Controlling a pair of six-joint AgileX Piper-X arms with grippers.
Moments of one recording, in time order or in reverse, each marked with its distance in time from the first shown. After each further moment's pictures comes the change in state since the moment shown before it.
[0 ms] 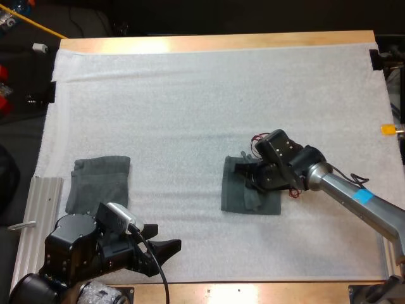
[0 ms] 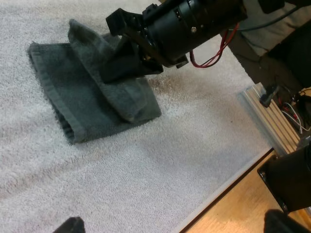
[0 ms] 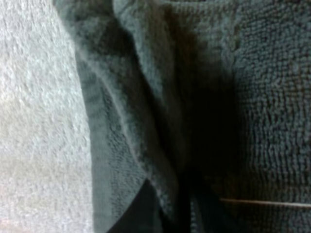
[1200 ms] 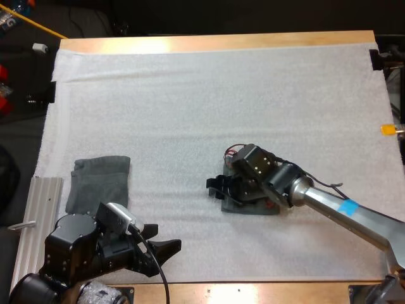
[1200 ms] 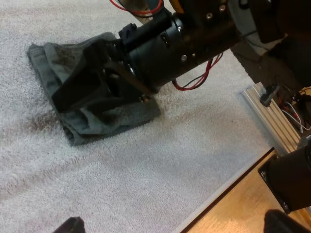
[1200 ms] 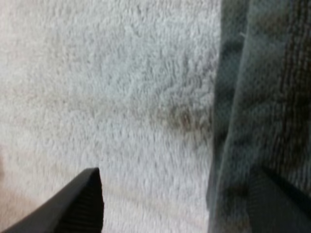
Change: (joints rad) left arm 0.000 0.000 0.000 0.000 0.000 0.005; right arm 0.157 0.021 -0.002 -0.141 -0.036 0.059
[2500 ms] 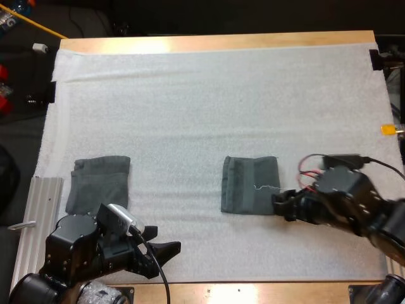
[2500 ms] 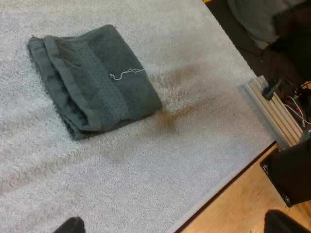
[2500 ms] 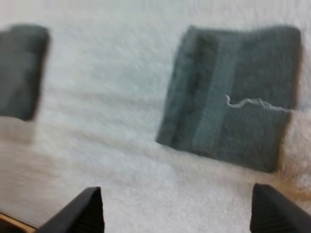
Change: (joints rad) left arm 0.000 0.000 0.000 0.020 0.000 0.016; right arm 0.000 -0.785 0.000 0.571 0.257 -0.221
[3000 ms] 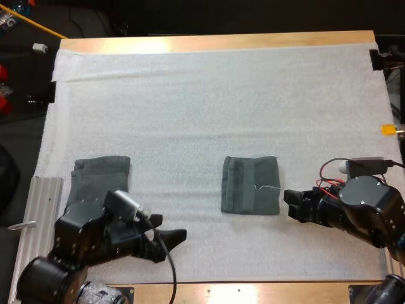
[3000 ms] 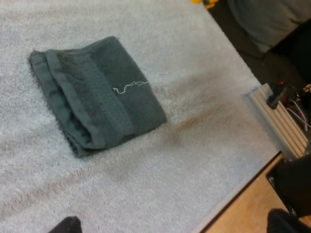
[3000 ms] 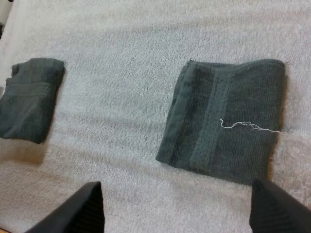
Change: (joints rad) left arm 0.000 0.130 0.000 -0.108 0.001 0.001; right arm 0.000 -0.076 0.000 0.003 0.060 0.000
